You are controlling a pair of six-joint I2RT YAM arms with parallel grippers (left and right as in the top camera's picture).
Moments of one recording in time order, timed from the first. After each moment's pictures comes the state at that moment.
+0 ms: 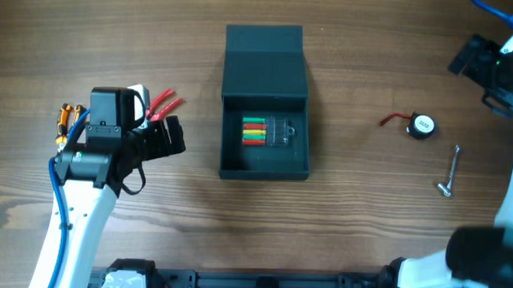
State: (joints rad) left arm -0.05 1.15 0.96 -0.86 0.08 -0.29; right arm -0.31 1.71 1.78 -1.20 0.05 0.29
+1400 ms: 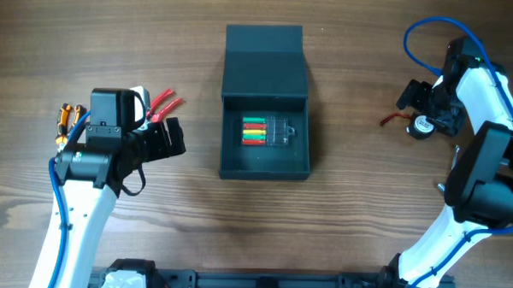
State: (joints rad) left arm -0.05 1.15 0.96 -0.87 0.08 -0.30; right arm -0.26 2.05 1.49 -0.90 0.03 0.28
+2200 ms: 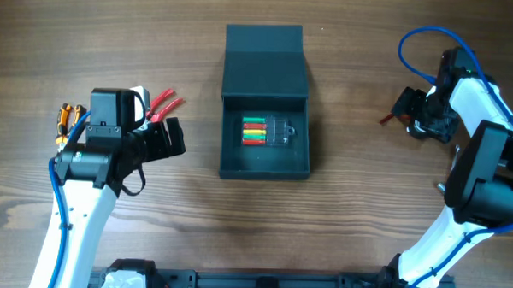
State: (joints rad) left arm -0.05 1.15 0.96 -0.88 0.08 -0.30; right arm -0.26 2.04 1.36 -0.76 0.01 0.28
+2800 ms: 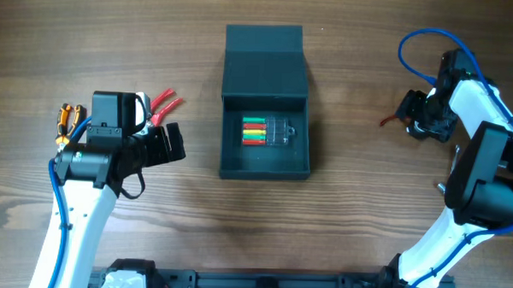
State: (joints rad) left arm -0.05 1.15 0.96 -0.93 0.08 -0.30; right arm -0.26 2.04 1.35 -0.74 0.03 0.27
